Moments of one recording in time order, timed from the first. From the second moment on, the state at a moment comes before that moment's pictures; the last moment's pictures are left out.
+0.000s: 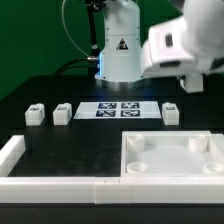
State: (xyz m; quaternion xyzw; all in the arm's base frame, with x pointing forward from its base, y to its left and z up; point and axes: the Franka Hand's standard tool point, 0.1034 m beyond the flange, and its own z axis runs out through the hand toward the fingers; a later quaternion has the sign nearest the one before) arm 0.445 0.122 0.117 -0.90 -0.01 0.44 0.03
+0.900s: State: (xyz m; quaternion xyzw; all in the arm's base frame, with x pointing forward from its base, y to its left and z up) arm 0.583 0.121 0.161 -1.00 -0.06 0.06 0.04
